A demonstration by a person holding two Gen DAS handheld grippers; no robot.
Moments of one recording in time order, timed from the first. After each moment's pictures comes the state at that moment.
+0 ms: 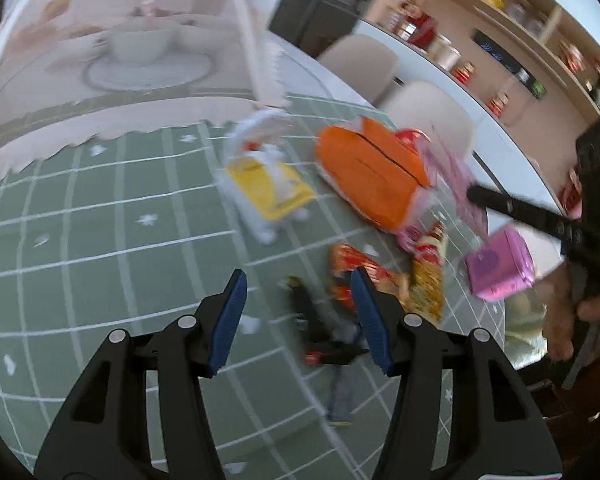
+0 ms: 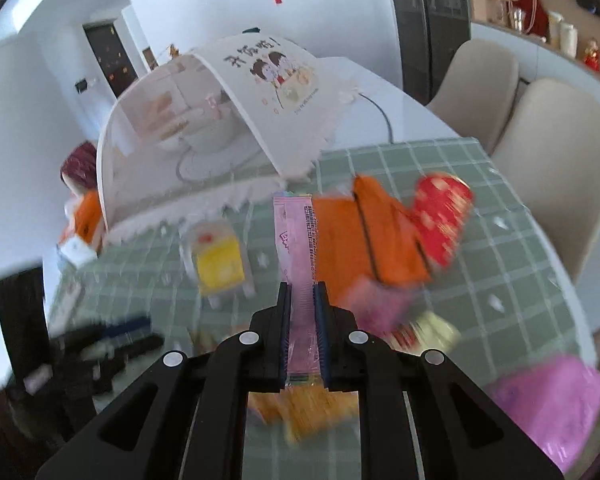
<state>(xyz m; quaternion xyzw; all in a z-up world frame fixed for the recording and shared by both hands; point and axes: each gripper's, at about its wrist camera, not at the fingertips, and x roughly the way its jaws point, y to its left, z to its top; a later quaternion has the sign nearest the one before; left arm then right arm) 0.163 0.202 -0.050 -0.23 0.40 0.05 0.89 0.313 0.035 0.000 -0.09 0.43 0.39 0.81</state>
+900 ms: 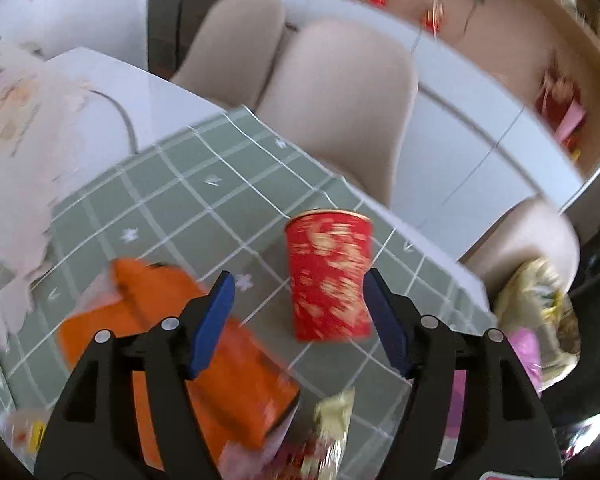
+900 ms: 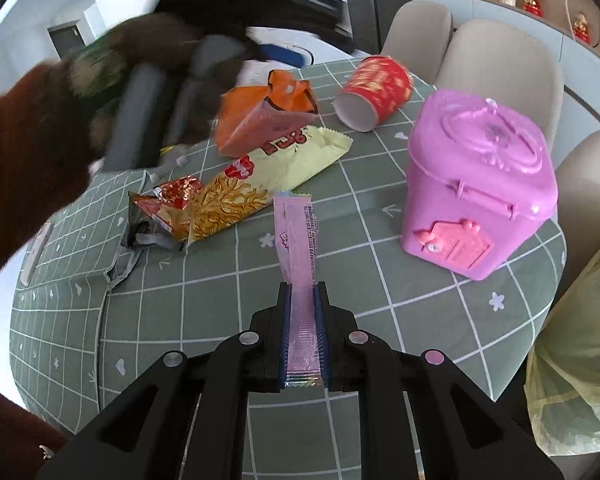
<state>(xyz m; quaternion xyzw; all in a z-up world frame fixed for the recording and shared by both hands) 0.438 0.075 -0.042 -0.09 0.47 -0.07 0.88 0.261 -0.073 -0.074 -0.07 0.46 0.34 0.82</state>
